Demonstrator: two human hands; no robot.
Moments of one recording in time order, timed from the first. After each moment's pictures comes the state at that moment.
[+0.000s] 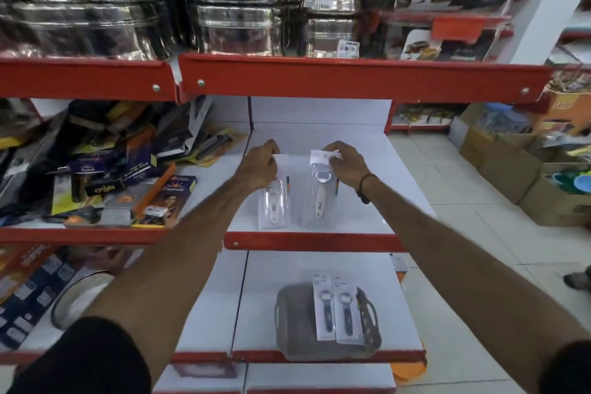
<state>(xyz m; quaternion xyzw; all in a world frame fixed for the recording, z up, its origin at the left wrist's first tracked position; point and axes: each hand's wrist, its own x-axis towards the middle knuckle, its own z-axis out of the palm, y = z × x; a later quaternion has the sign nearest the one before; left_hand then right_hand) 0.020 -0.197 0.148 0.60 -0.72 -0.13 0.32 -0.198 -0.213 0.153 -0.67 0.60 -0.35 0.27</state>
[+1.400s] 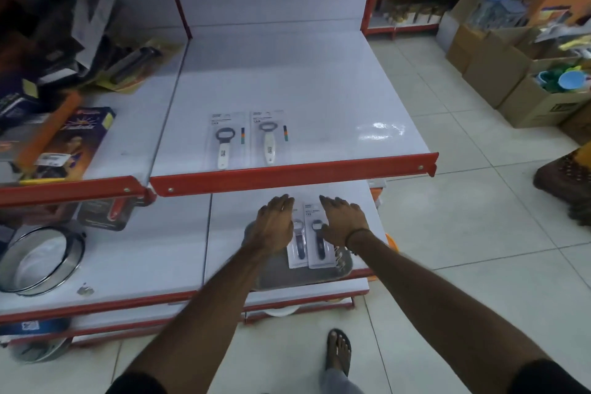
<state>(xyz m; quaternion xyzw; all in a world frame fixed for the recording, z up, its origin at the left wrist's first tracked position) -0.088 -0.119 -0.137 0.61 -0.78 -0.14 0.02 -0.278 -0.116 -0.104 -0.74 0.65 0.06 0.17</state>
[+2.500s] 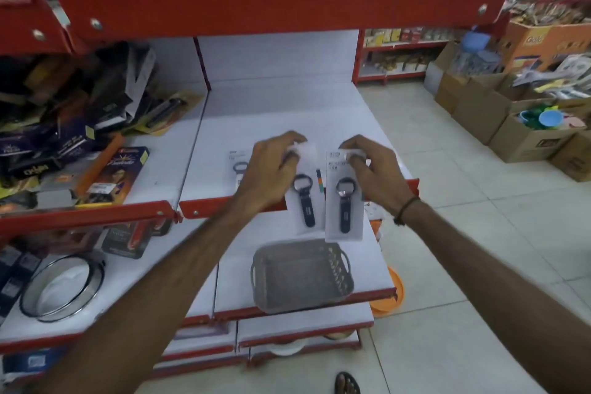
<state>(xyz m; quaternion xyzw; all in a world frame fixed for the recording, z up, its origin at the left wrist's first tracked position) -0.088 -0.097 0.130 0.49 -0.75 -0.19 0.41 -0.302 -0.087 0.118 -0.70 0.54 -0.42 0.20</state>
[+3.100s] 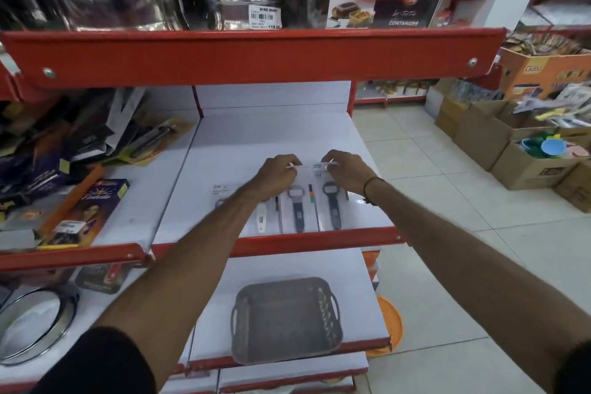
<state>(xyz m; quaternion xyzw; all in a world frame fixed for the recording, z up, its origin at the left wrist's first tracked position) -0.125 -0.243 0.101 0.60 -0.71 -0.29 0.23 -0.319 -0.235 0.115 -0.69 0.65 -0.20 0.25</state>
